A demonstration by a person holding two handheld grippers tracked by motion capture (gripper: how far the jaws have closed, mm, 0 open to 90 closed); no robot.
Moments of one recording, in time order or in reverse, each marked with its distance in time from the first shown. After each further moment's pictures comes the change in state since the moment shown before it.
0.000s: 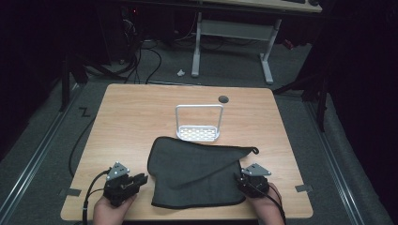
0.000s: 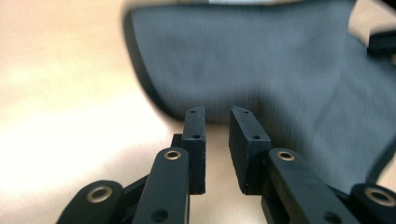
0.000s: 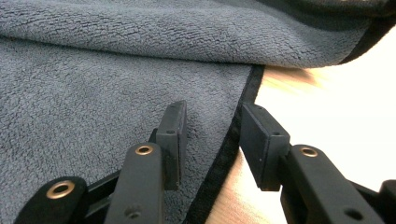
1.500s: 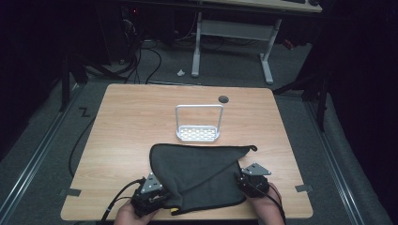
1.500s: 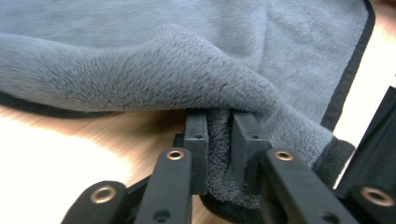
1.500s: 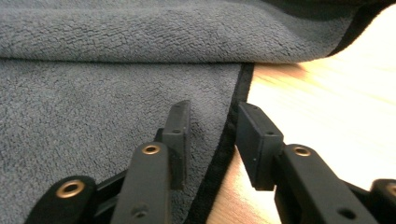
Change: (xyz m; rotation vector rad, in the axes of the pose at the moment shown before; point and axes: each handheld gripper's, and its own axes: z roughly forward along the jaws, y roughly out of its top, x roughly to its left) left arm -0.054 -0.004 0.024 0.092 -0.090 0.198; right arm -0.001 0.000 0.000 0.006 -0.008 0.006
